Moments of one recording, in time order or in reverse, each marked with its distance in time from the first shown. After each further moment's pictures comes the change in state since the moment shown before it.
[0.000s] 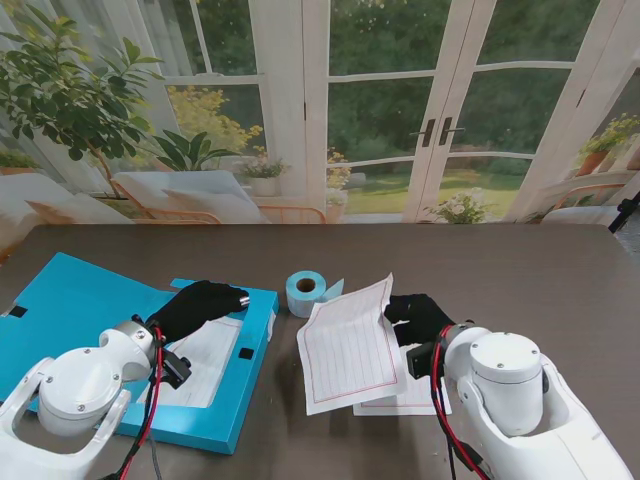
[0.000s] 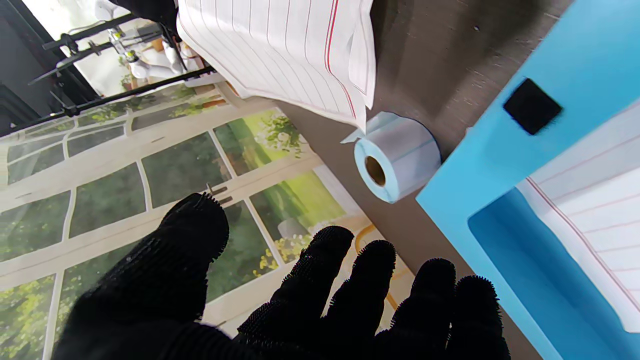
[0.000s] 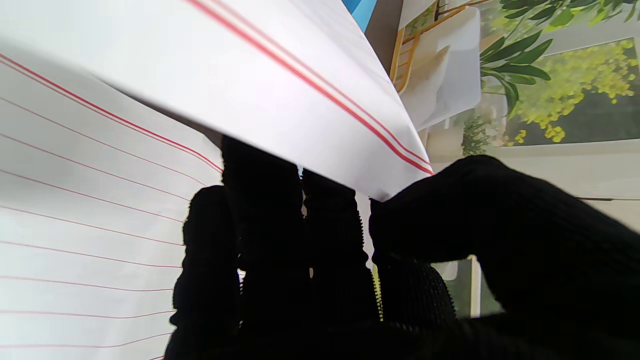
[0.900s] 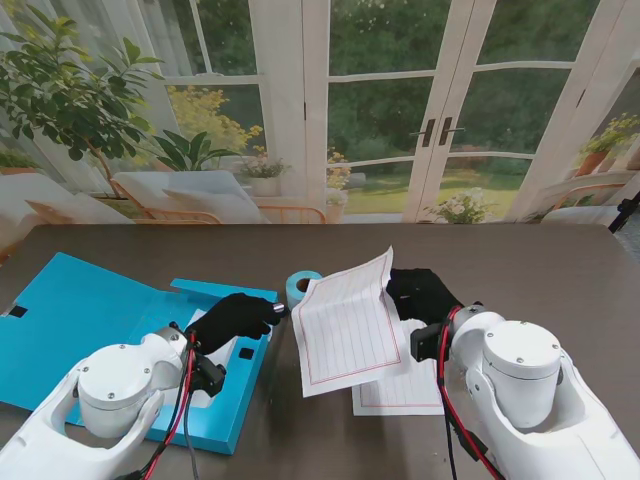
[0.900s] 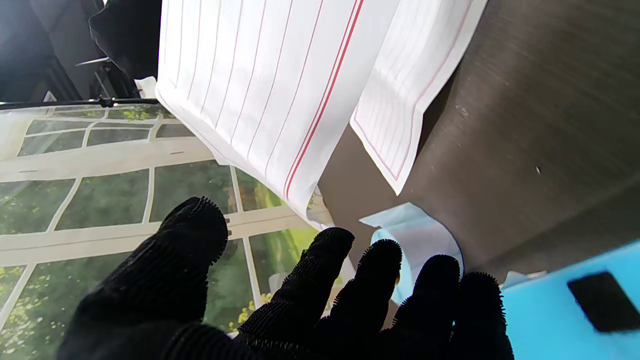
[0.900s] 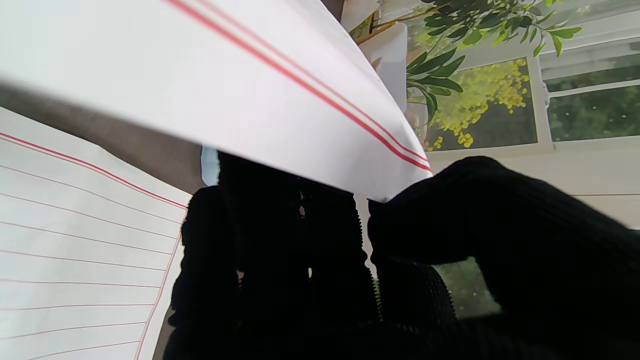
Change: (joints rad) left arm -0.065 -0.021 0.132 0.050 -0.231 0.105 0.007; right arm -0.001 0.003 0.032 -0.095 0.063 -0.047 -0.010; left_hand 0.000 0.028 -0.027 0.000 -0.002 0.007 -0.014 0.000 0.015 0.041 0.005 0.011 0.026 0.037 0.013 0.027 0.023 0.025 -0.001 0.035; right_hand 0.000 0.000 0.013 0.011 0.013 0.015 -0.012 0.026 0.024 0.014 0.011 0.003 0.011 0.011 0.008 0.000 0.000 0.012 0.009 0.000
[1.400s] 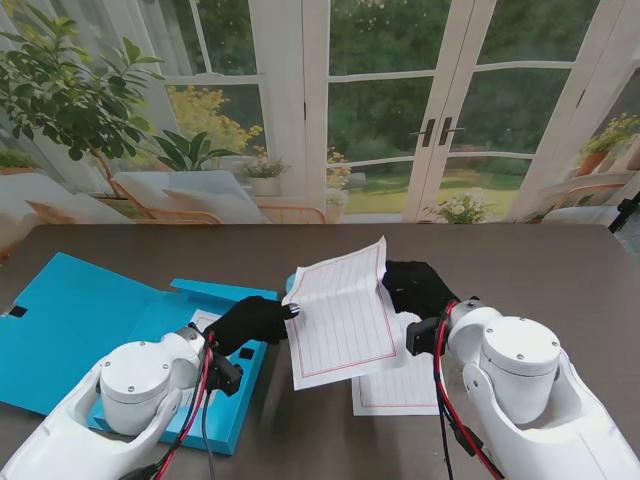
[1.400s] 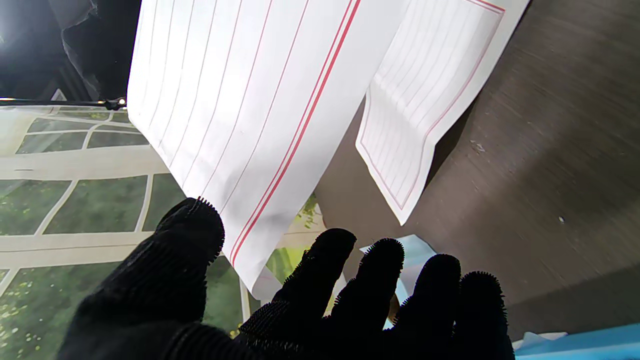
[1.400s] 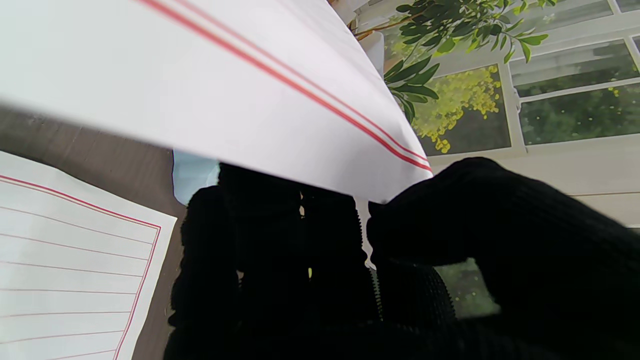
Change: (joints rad) left arm -0.055 -0.014 0.076 0.052 -0.064 0.013 0.021; right arm 0.015 -0.006 -0.010 -0.005 0.049 -0.022 -0.014; left_hand 0.000 0.011 -0.030 0.000 0.000 0.012 -0.002 -0.005 0.012 0.011 0.000 0.000 0.000 0.008 0.011 0.001 0.003 0.007 0.000 0.014; right_hand 0.000 0.000 0.010 0.000 0.000 0.001 0.000 0.006 0.000 0.001 0.000 0.010 0.000 0.001 0.000 0.000 0.000 0.001 0.001 0.000
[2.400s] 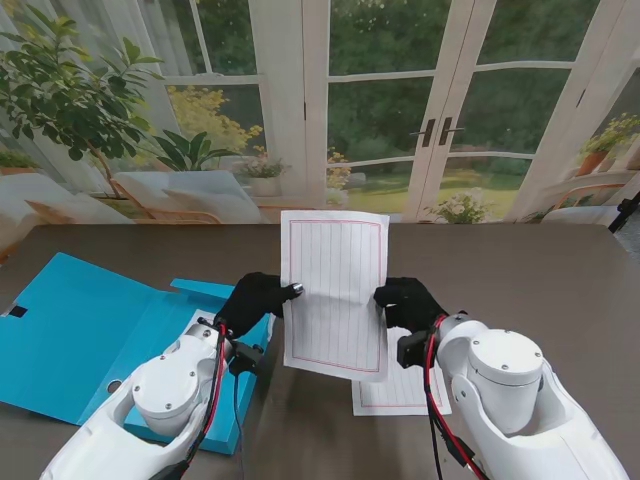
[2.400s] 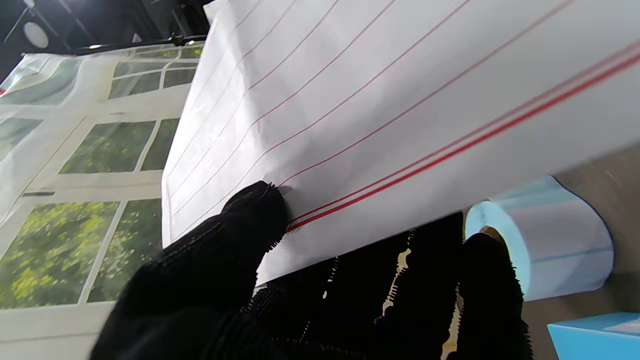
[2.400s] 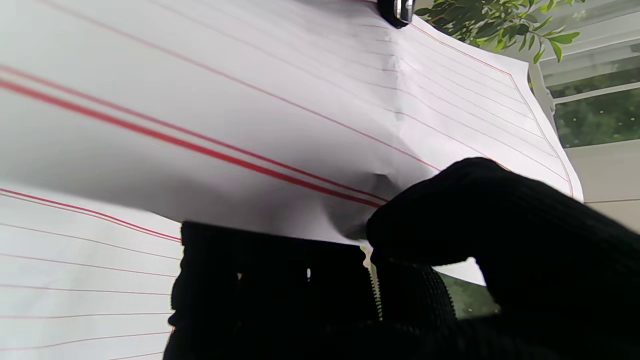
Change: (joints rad) left arm -0.039 -0.074 0.090 0.098 0.014 -0.289 0.312; right arm -0.011 -0.006 -0.040 0.060 0.008 -0.033 -0.009; left_hand 0.235 -0.148 0.184 -0.055 0.304 -0.063 0.670 0.176 0.505 -0.050 0.476 0.678 0.334 0.091 0.705 0.360 0.113 0.173 0.740 0.193; right_hand 0.000 0.000 0.001 0.000 -0.001 0.001 -0.015 0.014 -0.002 0.017 0.000 0.001 -0.001 0.024 0.005 -0.001 0.000 0.003 0.000 0.000
